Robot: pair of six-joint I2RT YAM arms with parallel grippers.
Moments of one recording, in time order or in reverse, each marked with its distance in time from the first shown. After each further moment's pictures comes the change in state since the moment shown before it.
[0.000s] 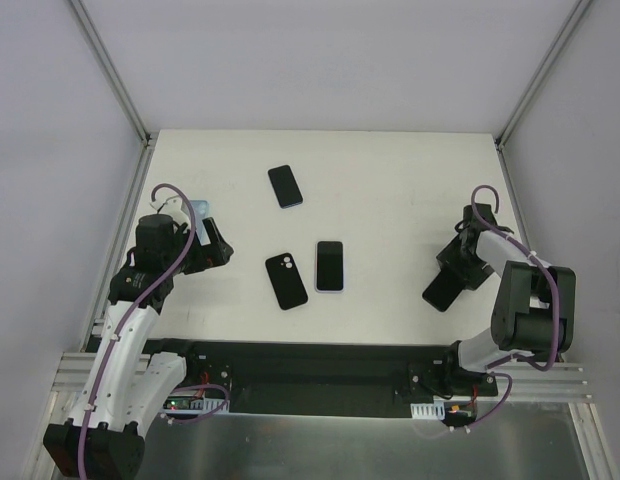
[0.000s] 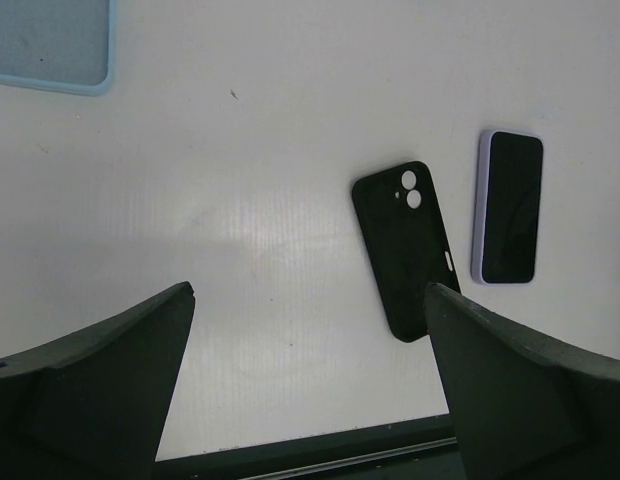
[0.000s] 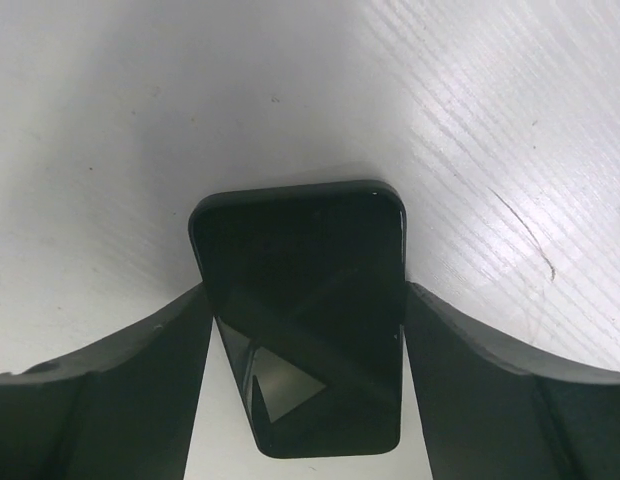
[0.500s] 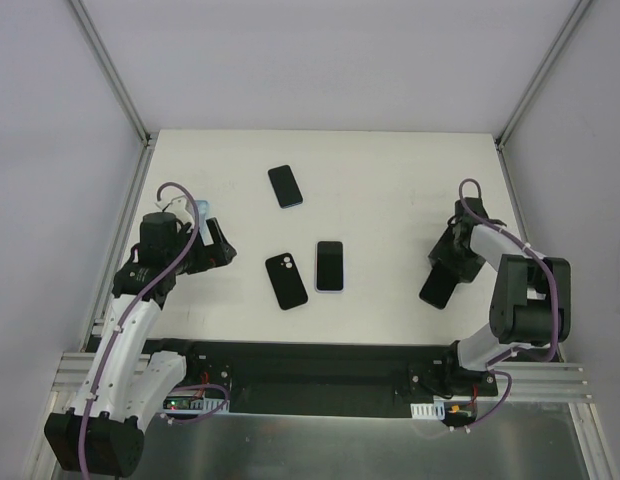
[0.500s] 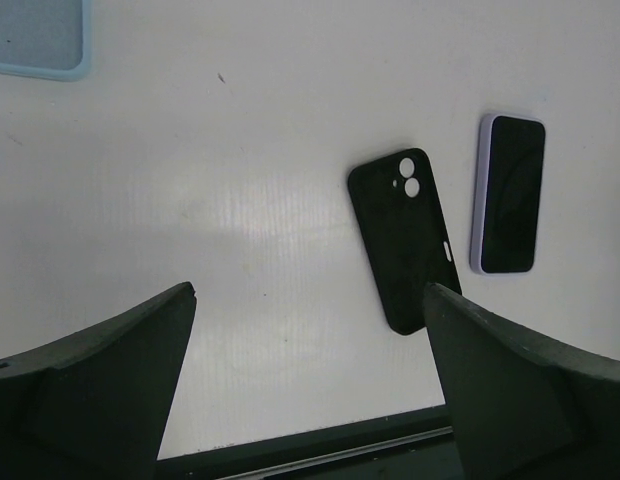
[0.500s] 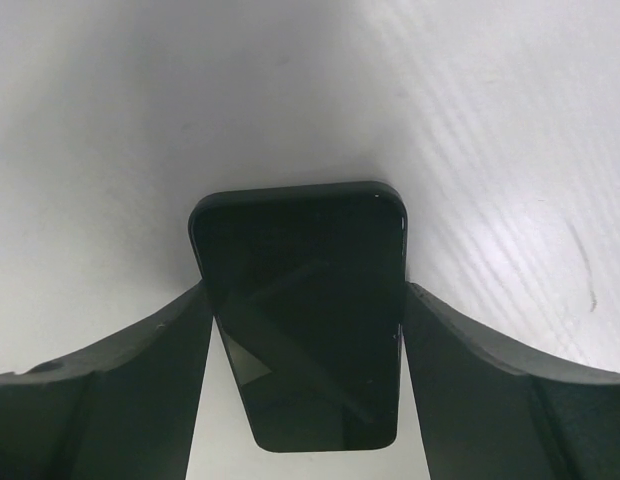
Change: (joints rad) left arm 0.000 0.032 -0.007 0.008 0.022 0.000; right arm 0.034 0.044 0.049 -0.001 -0.050 -0.119
